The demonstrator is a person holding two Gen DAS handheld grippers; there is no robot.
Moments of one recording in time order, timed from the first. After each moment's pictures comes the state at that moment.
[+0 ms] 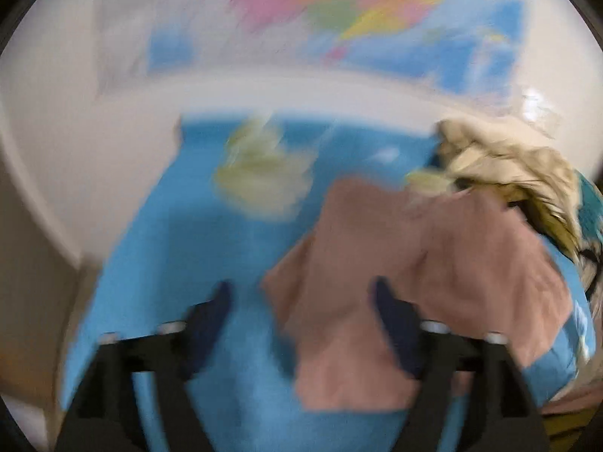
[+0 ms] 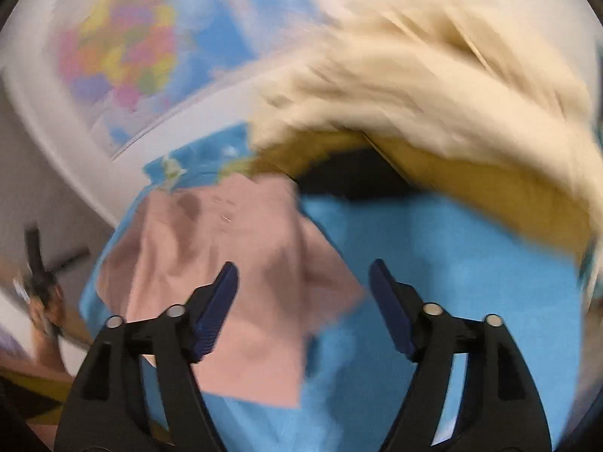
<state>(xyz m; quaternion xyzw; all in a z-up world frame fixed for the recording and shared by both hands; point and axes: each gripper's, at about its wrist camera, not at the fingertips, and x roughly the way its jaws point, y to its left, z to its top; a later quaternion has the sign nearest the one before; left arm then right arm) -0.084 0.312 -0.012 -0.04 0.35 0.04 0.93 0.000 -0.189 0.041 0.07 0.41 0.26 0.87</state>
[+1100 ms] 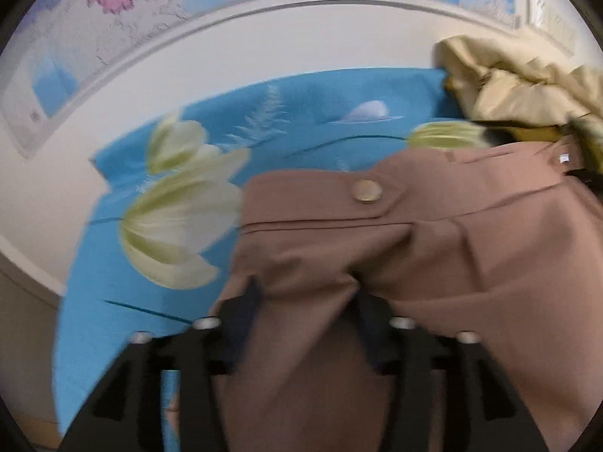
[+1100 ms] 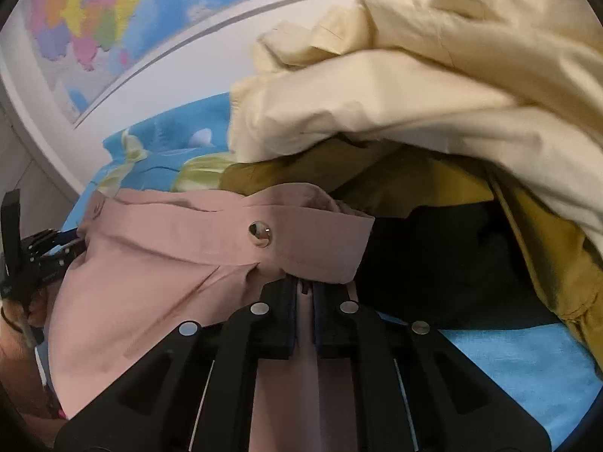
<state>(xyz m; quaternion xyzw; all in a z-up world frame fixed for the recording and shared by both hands) 0.069 0.282 -0.087 0.07 0.43 0.07 0.90 0.116 -0.083 -0.032 0.03 0.46 0.24 0.85</state>
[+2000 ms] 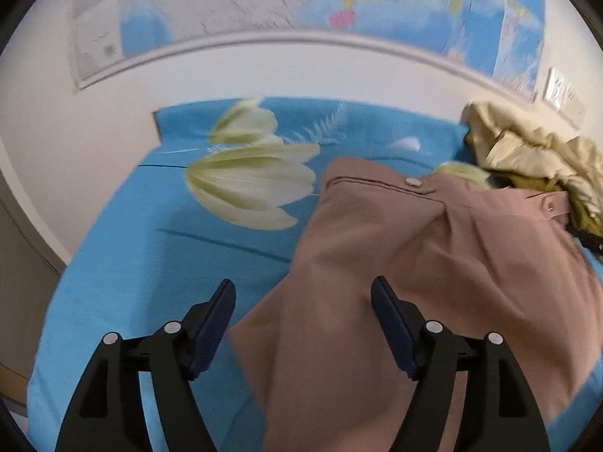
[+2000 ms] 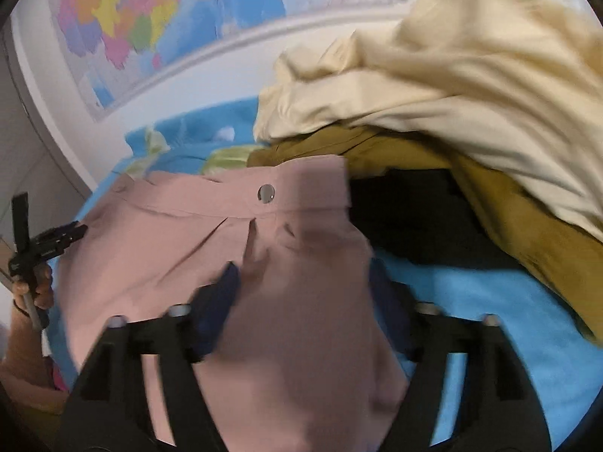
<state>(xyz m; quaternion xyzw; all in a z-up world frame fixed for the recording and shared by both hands) -0.027 0.344 -0.070 -0.06 0.36 0.07 0.93 0.041 -0.115 0.001 0.02 0.43 0.26 0.87</state>
